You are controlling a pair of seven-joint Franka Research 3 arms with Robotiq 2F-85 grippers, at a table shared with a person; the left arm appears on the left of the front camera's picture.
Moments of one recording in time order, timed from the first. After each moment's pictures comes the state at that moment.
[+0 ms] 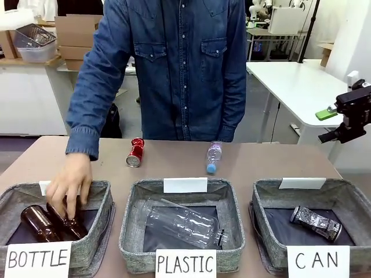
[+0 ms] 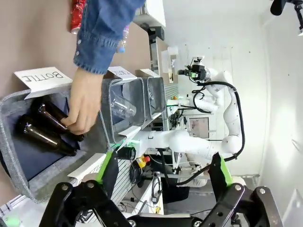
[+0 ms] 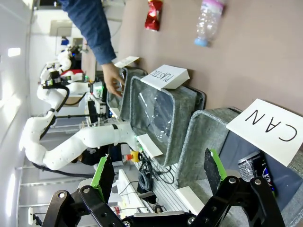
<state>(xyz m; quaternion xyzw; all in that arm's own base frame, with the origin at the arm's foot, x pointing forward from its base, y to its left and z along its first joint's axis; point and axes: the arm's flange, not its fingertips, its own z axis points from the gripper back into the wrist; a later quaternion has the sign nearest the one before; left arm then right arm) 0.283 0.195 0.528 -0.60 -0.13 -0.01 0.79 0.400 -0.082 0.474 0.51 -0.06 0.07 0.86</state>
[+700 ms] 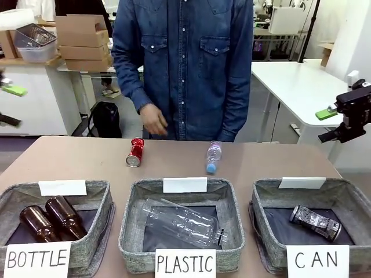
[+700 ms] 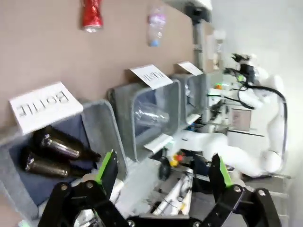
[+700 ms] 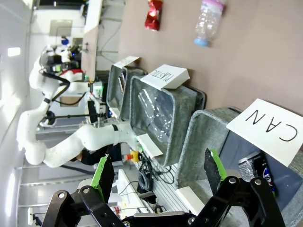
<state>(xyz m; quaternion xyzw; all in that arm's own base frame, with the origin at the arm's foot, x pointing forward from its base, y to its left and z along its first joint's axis) 0.395 0.053 0.529 -0.48 -0.07 -0.05 0.87 0.400 -0.082 0.474 0.51 -0.06 0.07 0.86</state>
